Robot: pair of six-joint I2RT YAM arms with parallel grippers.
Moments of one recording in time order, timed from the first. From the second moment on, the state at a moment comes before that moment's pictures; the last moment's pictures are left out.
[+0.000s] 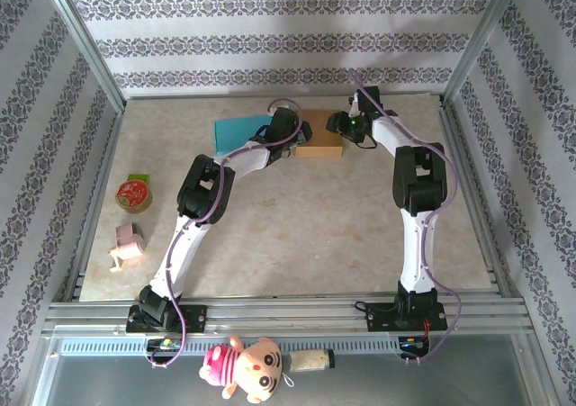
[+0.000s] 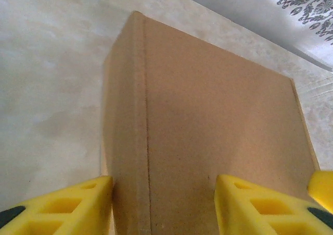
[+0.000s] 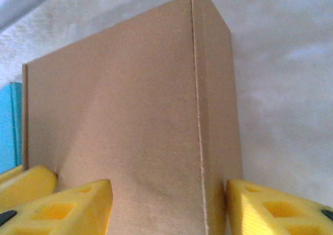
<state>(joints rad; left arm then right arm) -0.49 2.49 1.95 -0.02 0.00 -0.73 0.12 2.32 1.85 -0.44 -0.39 0.46</state>
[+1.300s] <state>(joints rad) -0.47 1.21 0.82 0.15 -0.03 -0.40 0.09 1.22 0.95 -0.24 -0.10 0.28</state>
